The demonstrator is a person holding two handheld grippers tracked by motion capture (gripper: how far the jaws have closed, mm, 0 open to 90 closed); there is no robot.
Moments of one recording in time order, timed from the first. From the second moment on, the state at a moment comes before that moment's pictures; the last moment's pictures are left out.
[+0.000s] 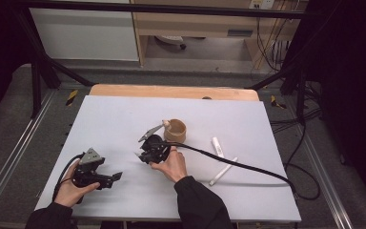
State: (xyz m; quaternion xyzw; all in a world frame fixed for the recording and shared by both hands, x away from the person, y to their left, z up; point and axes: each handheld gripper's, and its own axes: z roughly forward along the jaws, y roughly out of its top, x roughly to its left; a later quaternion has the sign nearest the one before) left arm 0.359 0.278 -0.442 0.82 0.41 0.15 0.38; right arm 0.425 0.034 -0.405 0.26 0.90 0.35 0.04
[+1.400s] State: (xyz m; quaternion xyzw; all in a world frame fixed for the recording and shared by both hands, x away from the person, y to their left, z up) left arm 0.359 0.278 -0.442 0.82 0.41 0.15 0.38; right arm 0.424 -0.071 -0.324 0.32 0.79 0.50 0.15
